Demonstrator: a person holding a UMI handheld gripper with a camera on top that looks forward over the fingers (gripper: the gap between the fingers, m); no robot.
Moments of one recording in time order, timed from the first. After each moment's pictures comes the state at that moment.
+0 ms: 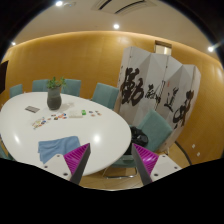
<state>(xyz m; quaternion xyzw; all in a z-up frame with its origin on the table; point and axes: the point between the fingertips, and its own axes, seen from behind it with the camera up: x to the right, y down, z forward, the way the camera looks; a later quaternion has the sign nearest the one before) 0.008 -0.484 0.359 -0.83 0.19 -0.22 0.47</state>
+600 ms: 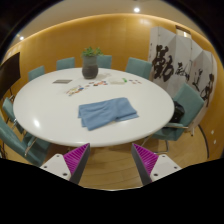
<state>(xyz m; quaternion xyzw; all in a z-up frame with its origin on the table) -0.270 -0.473 0.151 -0.90 0.15 -0.09 0.40</state>
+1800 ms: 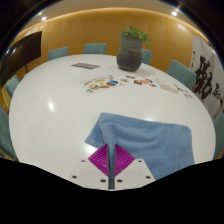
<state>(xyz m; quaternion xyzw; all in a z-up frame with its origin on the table) -0.334 -0.134 -0.006 -0.92 -0.01 -0.04 0.38</state>
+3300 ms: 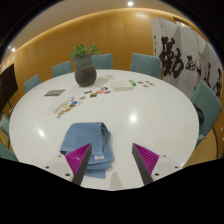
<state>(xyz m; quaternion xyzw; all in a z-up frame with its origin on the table) -0.192 -0.217 0.098 -0.90 0.17 -0.04 0.41</state>
